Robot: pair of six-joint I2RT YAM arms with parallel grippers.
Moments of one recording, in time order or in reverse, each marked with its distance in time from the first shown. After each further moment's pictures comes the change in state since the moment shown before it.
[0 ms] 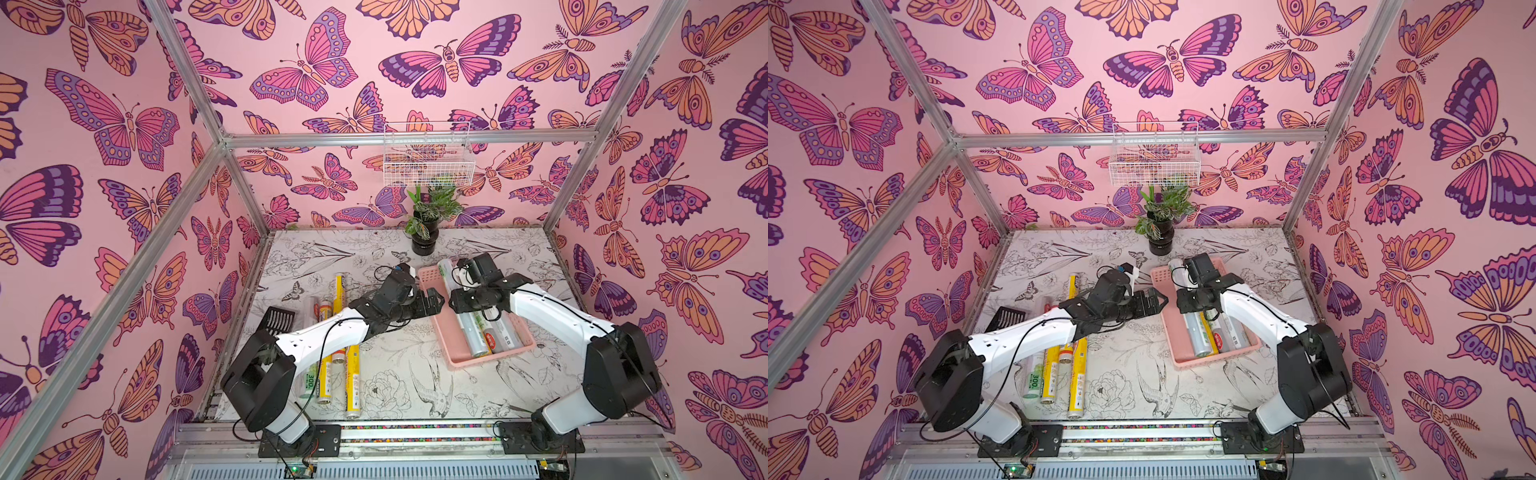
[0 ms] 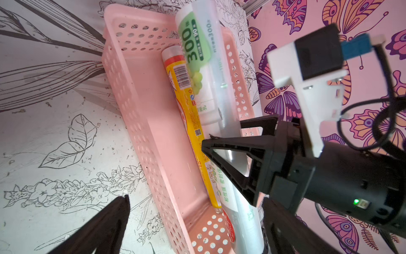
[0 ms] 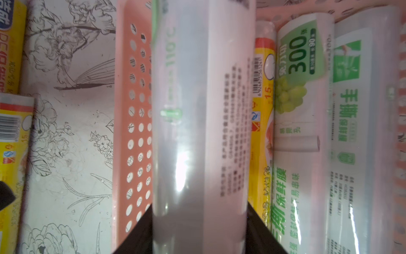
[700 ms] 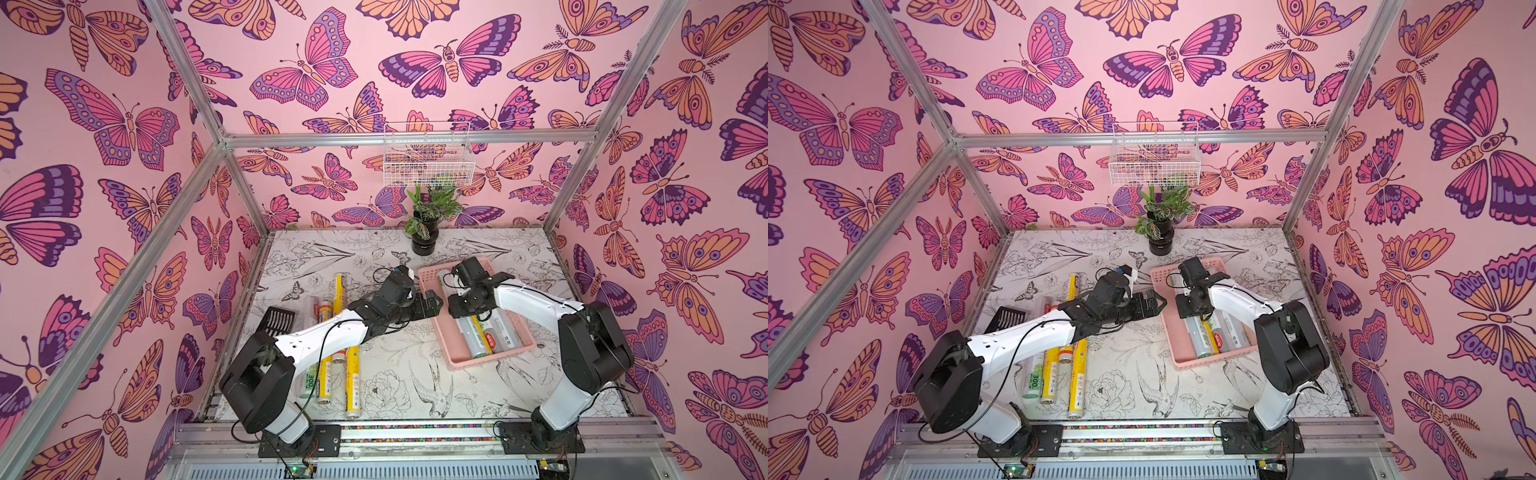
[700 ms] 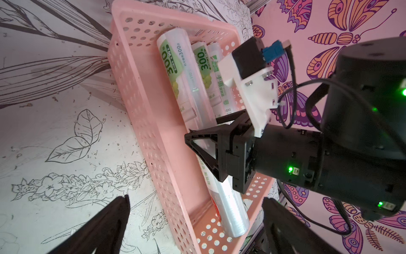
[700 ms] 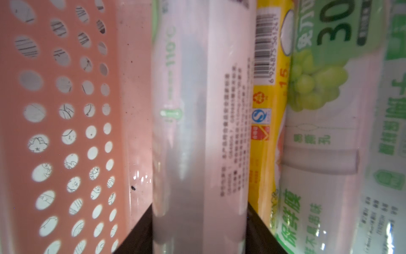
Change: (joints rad) left arm 0.000 -0.010 -0.025 0.001 -0.004 -0.001; right arm 0.000 0.156 0.028 -0.003 0.074 -0.022
